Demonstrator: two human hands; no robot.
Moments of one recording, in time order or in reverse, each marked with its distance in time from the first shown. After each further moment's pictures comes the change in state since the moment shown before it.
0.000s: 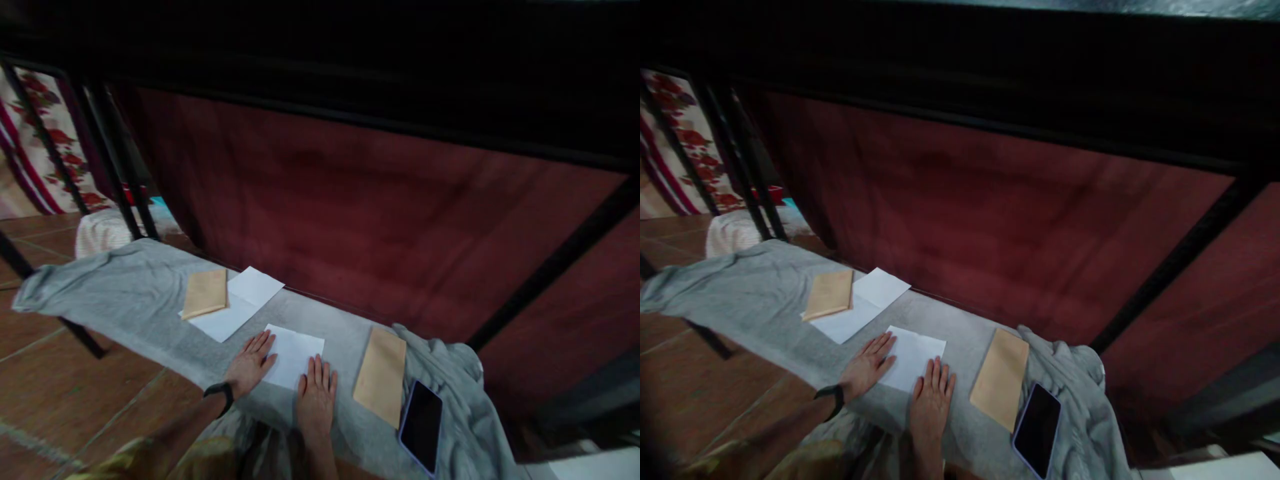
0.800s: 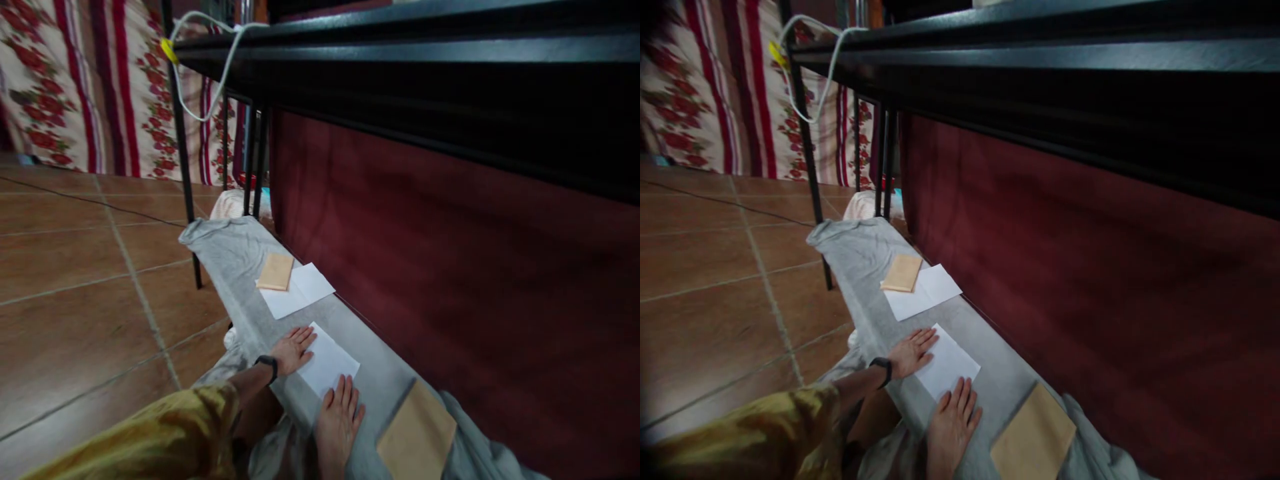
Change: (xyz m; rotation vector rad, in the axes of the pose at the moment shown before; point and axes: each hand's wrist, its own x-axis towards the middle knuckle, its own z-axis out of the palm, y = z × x) left_hand -0.015 0.012 -0.008 -0.077 0.052 -0.043; right_hand -0.008 0.017 0.006 -0.255 -0.036 -0.243
